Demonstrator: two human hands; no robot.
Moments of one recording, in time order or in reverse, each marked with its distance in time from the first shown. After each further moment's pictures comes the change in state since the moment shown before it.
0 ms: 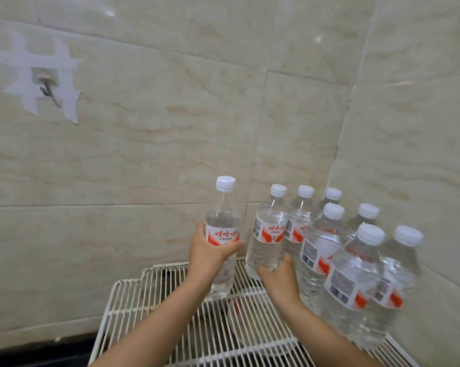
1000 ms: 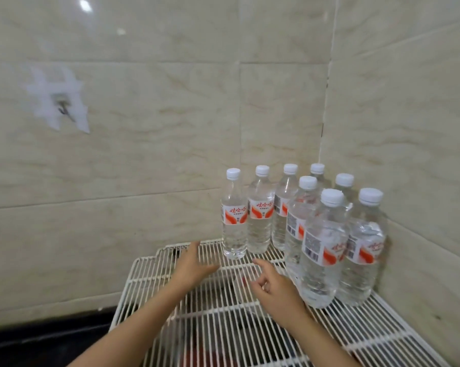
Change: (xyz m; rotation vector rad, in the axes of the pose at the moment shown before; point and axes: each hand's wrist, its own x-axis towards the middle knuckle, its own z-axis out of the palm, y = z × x) left_hand -0.046 -0.038 -0.016 0.734 -0.043 -0.137; right_hand -0.068 0.048 -0.049 -0.154 -0.403 -0.459
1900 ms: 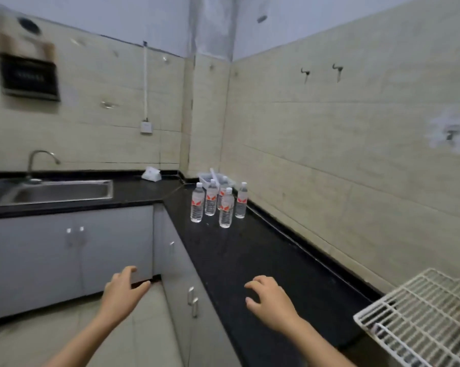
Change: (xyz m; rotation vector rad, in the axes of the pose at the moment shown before) left_hand -0.626 -0.215 -0.152 0.063 1.211 -0.980; right_hand -0.261 -0.239 0.229 -0.281 -0.823 -1.069
